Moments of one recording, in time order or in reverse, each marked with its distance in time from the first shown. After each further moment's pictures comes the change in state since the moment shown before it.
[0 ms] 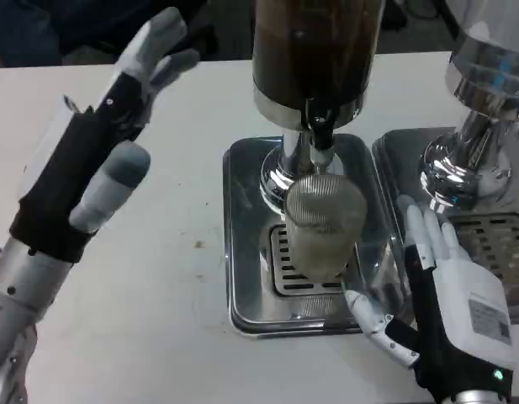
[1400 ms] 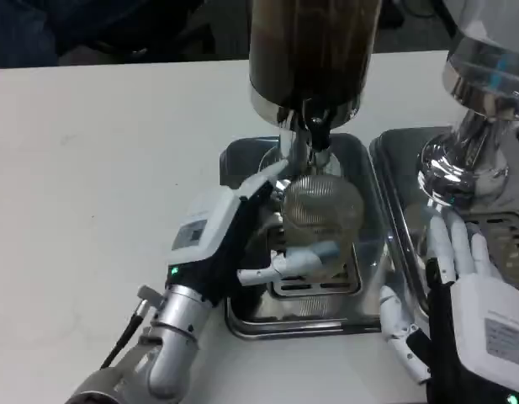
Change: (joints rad) left arm -0.333 -0.295 -0.364 0.869 0.955 0.076 1.062; right arm 0.118 0.060 0.027 -0.120 -0.160 0.127 -0.039
